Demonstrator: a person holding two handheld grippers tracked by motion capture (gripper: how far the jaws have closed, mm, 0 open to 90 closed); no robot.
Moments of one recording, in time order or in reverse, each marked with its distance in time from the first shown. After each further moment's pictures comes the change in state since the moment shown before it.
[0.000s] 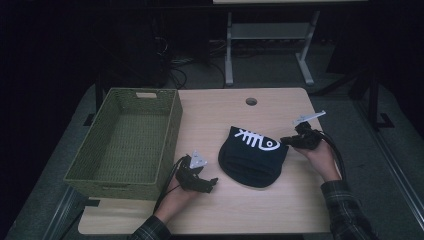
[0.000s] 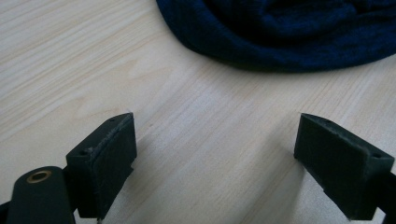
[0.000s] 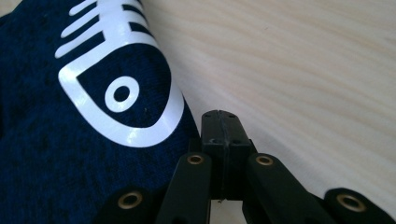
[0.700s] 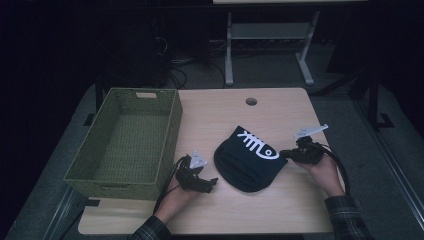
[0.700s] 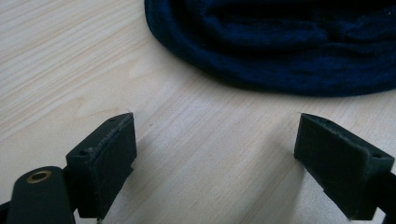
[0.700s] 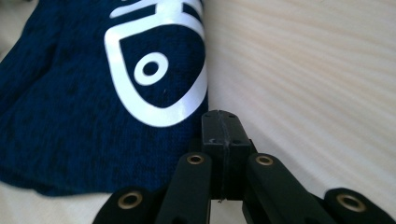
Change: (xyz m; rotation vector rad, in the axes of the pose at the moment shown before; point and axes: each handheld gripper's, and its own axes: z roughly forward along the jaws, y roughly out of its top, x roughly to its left) left arm 0.001 0.000 0.000 0.004 0.001 0.009; right arm 0.034 -0.029 -0.015 0.003 0.043 -0.039
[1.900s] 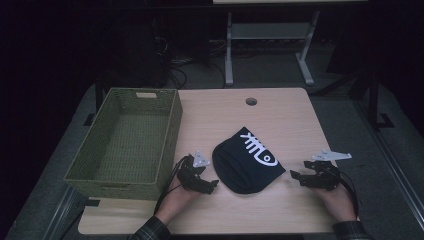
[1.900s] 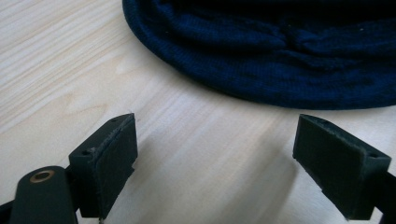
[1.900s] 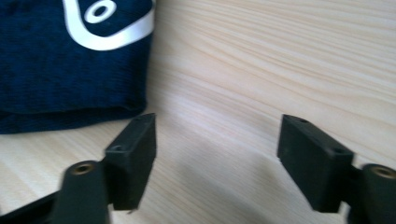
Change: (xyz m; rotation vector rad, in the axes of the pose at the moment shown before) left arm -0.008 0.013 -0.007 0.080 -0.013 0.010; right arm 0.027 -0.069 -0.031 -0.129 -0.207 0.106
